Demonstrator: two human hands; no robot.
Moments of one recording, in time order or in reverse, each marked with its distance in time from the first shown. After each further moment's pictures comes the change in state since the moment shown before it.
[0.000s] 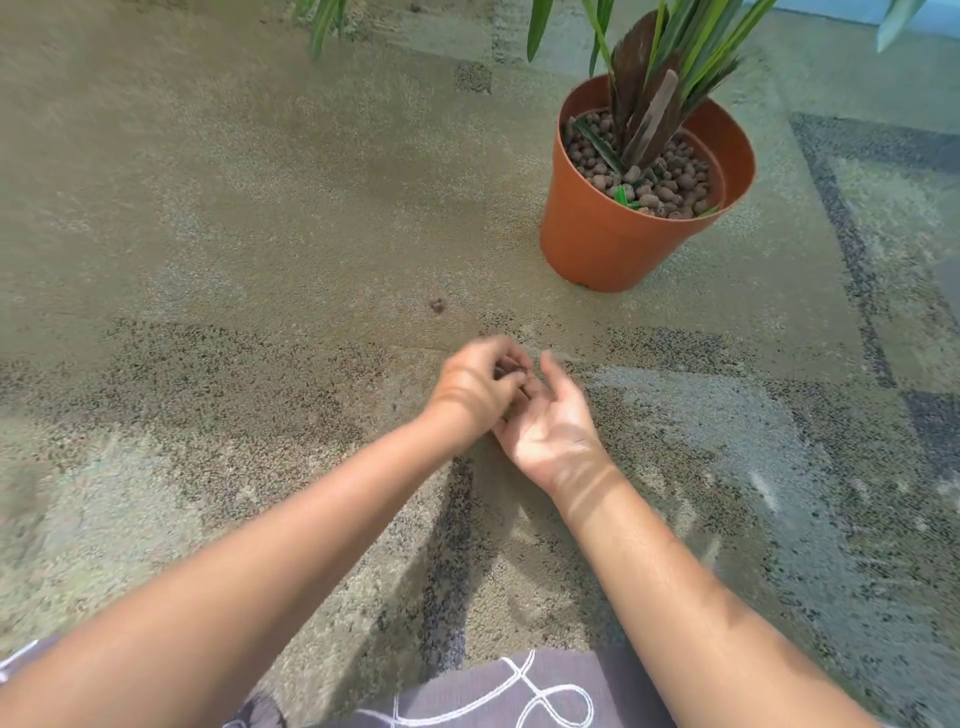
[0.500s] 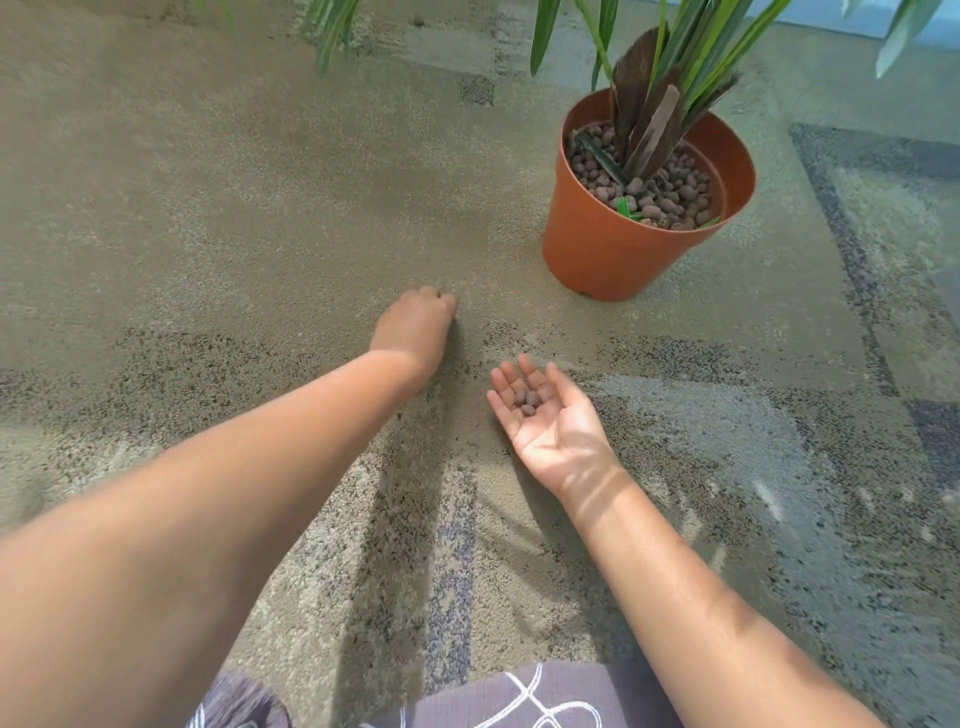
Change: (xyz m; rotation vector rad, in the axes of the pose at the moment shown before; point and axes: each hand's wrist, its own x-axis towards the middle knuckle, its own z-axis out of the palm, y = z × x) left_hand 0.058 -0.029 -0.054 0.948 0.189 0.201; right_hand -0.004 -0.006 0.005 -0.018 0.086 -0.048
